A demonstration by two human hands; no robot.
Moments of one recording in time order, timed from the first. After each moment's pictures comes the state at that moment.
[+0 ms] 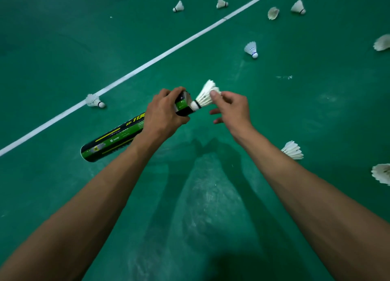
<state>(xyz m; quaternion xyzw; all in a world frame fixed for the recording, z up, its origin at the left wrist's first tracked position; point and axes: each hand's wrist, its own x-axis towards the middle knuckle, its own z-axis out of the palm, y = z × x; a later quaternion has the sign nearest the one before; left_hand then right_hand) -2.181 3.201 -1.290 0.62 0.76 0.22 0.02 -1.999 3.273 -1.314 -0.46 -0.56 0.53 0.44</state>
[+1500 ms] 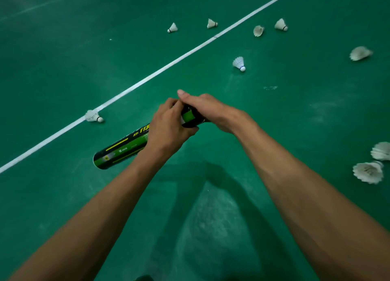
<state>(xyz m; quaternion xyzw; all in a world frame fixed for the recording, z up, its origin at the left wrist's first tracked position) -2.118 3.176 -1.254 0.64 0.73 0.24 -0.01 -1.992 3.257 -1.227 -0.34 -0.68 0.62 0.19</state>
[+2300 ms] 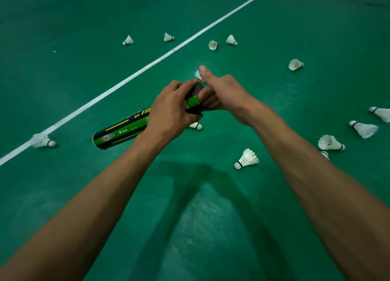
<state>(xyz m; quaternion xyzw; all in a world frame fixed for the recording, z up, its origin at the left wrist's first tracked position) -2.088 3.242 -1.220 0.74 0.59 0.32 0.01 -1.923 3.275 -1.177 -0.47 -0.63 0.52 0.34</state>
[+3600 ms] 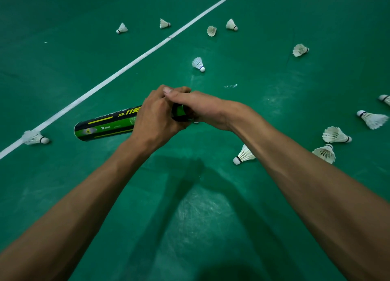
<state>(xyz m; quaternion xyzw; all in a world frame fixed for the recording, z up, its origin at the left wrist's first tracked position) -2.101 3.243 -1.249 0.77 0.57 0.30 0.03 -1.944 3.277 -1.213 -0.36 -0.65 0.63 0.20</state>
